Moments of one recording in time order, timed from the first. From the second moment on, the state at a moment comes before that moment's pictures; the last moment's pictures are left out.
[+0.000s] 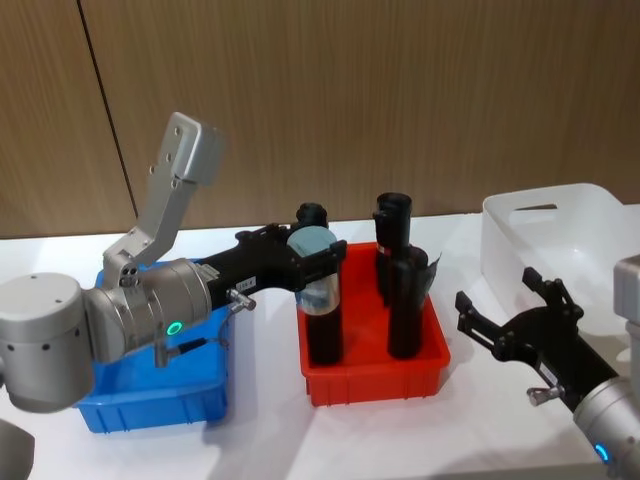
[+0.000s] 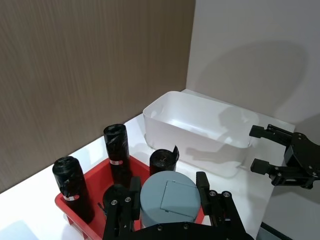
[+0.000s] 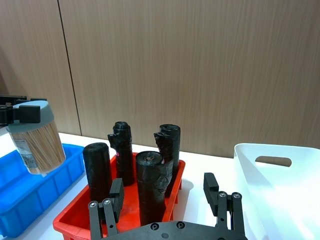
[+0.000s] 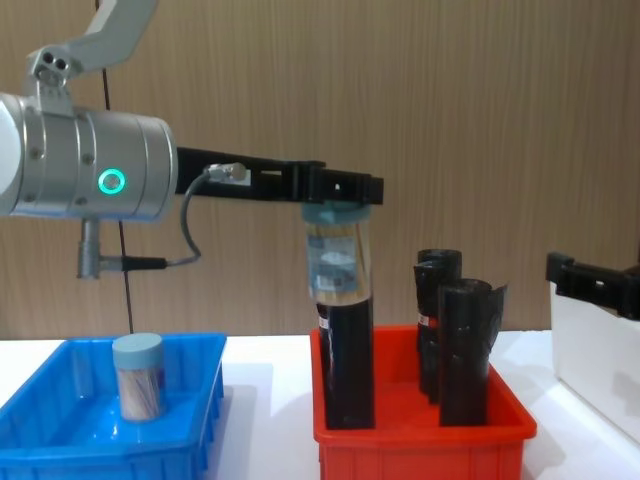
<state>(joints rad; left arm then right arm) -0.49 0.33 0.34 -1.53 -0.45 0.48 -0.54 -0.01 0.34 -0.23 -1.77 0.29 0.03 0.07</state>
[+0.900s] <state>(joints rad) -0.52 0.32 0.34 -1.52 -0.45 0.51 -0.58 0.01 0.35 -0.22 -1.76 0.32 0.09 0.21</state>
